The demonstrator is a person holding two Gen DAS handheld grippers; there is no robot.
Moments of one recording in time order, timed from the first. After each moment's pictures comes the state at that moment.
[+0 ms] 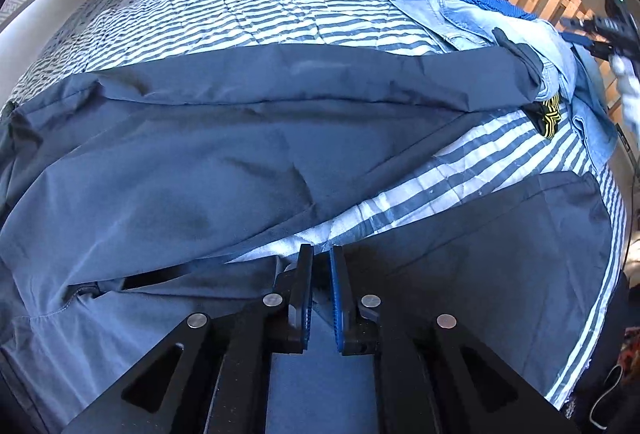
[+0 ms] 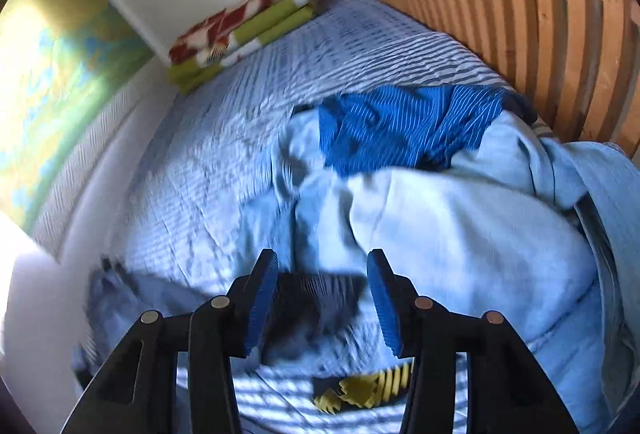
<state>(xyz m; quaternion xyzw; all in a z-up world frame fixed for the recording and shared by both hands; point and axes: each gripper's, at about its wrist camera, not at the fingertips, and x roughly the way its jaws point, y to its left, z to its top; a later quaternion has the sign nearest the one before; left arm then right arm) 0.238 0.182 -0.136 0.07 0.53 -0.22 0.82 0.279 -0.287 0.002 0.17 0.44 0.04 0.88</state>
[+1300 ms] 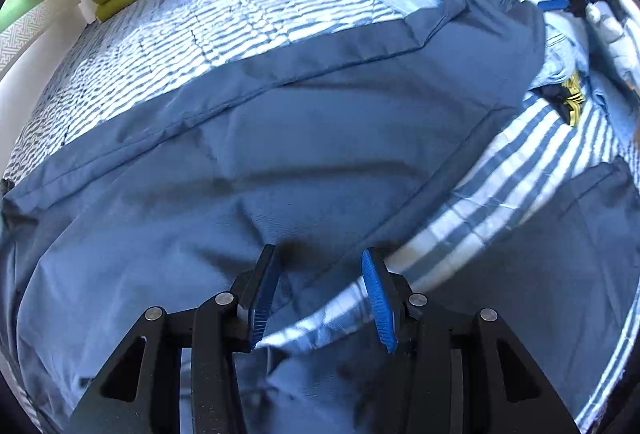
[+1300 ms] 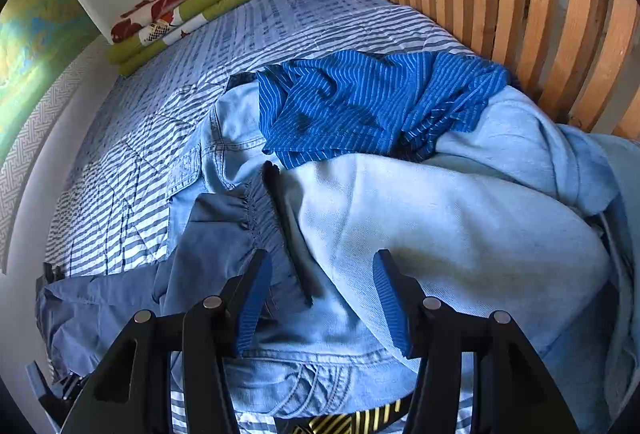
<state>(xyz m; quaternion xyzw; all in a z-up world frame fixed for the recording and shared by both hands) 0.277 0.130 -0.150 0.15 0.51 -0.22 0.82 0.342 -0.300 -0.039 0.20 0.48 -0.04 0.85</state>
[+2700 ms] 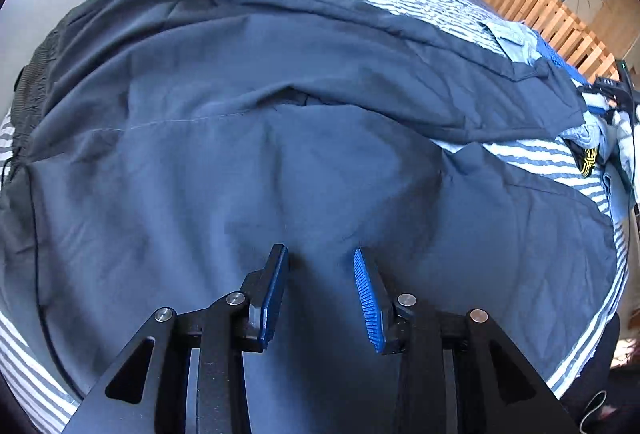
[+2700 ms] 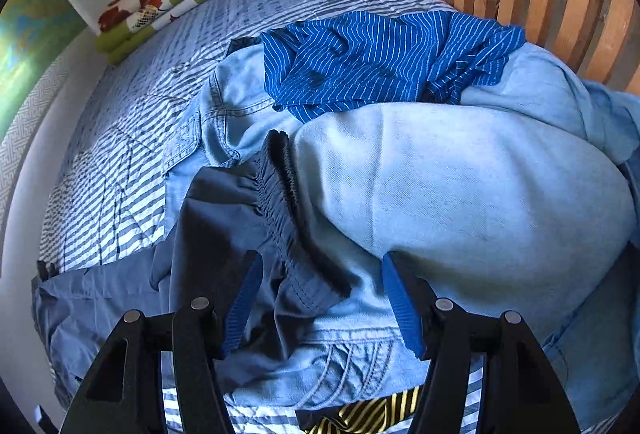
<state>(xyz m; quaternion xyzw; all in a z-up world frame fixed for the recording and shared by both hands) 0.164 0.328 -0.145 -0.04 0.54 -0.10 0.83 0.347 -0.269 -0.060 0.20 0.52 -0.07 0.83</state>
